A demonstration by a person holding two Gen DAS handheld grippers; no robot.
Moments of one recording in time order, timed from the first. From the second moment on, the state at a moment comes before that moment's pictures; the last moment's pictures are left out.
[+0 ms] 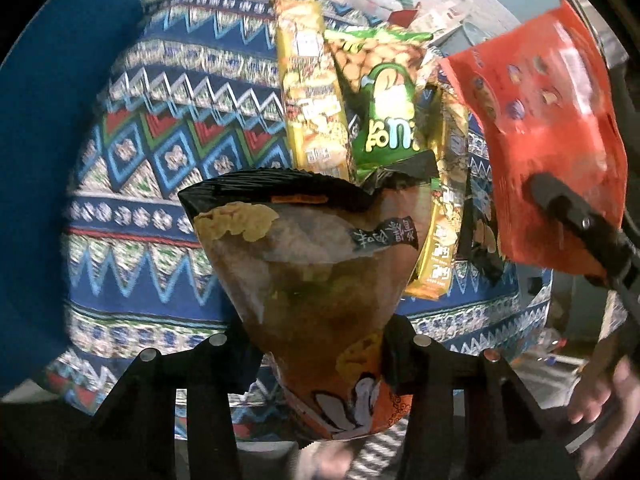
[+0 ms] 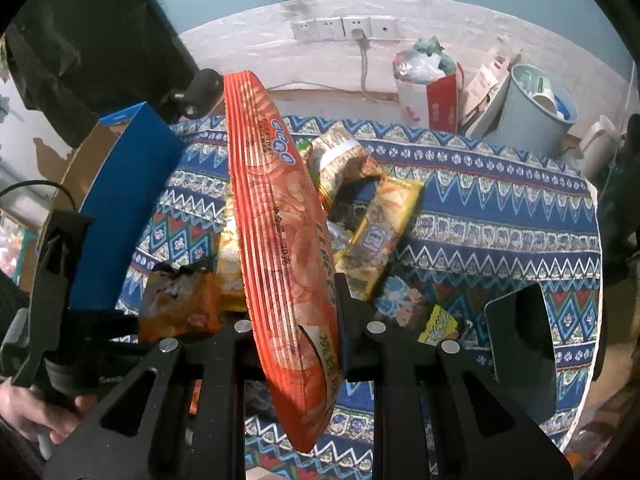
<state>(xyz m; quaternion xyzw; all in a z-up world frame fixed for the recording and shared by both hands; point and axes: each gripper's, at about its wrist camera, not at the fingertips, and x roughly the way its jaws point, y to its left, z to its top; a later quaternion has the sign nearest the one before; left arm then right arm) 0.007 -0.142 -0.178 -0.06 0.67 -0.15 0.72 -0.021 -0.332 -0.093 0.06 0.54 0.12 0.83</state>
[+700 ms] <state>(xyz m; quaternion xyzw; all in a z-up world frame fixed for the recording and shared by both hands) 0.000 -0.103 -0.087 0.07 0.52 -0.15 0.84 -0.004 -0.299 -0.045 0.06 0.49 0.13 0.86</state>
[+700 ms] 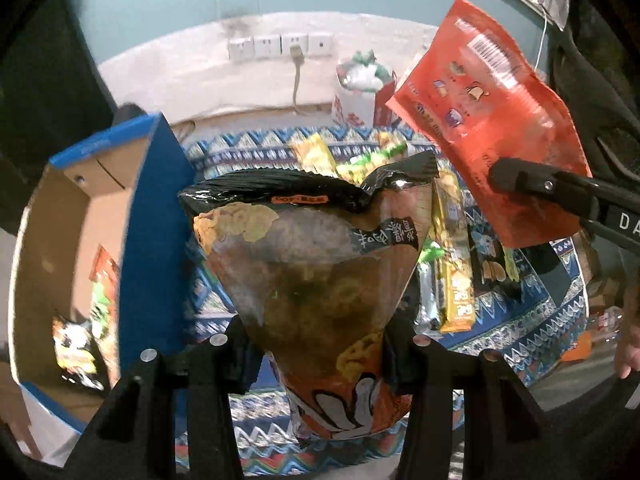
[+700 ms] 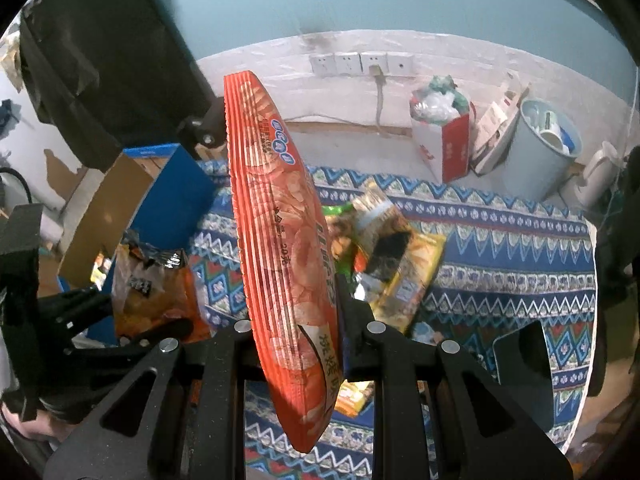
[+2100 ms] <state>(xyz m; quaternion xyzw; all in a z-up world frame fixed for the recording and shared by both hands) 0.027 0.087 -0.019 0.03 0.44 -0.02 0.90 0.064 -0.105 -0.005 0.02 0.47 0.23 0.85</state>
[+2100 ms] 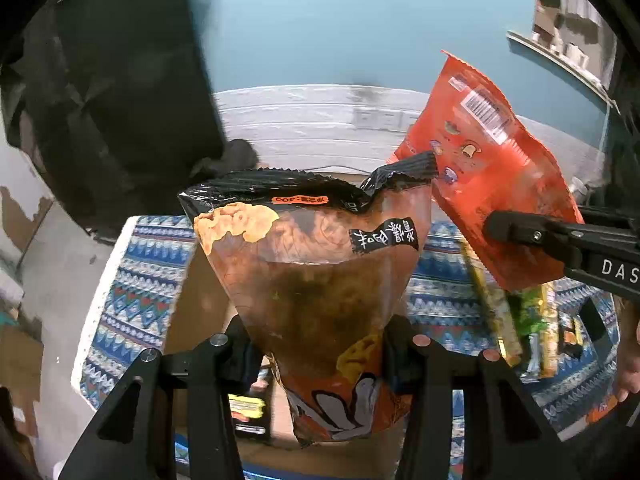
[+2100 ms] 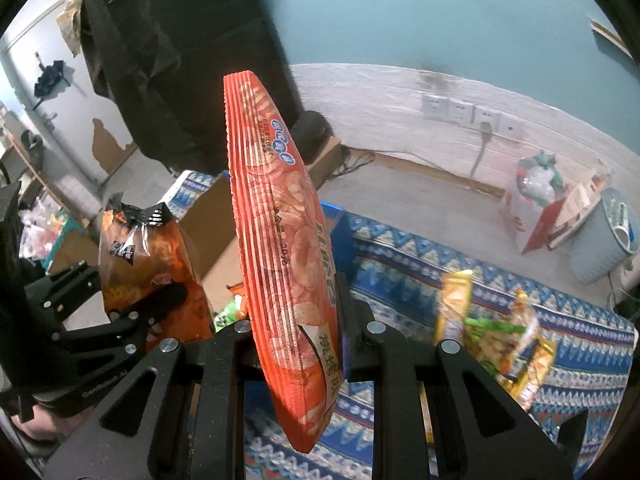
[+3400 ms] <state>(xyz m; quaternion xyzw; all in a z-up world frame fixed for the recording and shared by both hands) 0.052 0.154 -0.077 0.04 0.51 0.07 0.86 0.100 0.004 -0.082 -0.03 0.54 0.25 0.80</state>
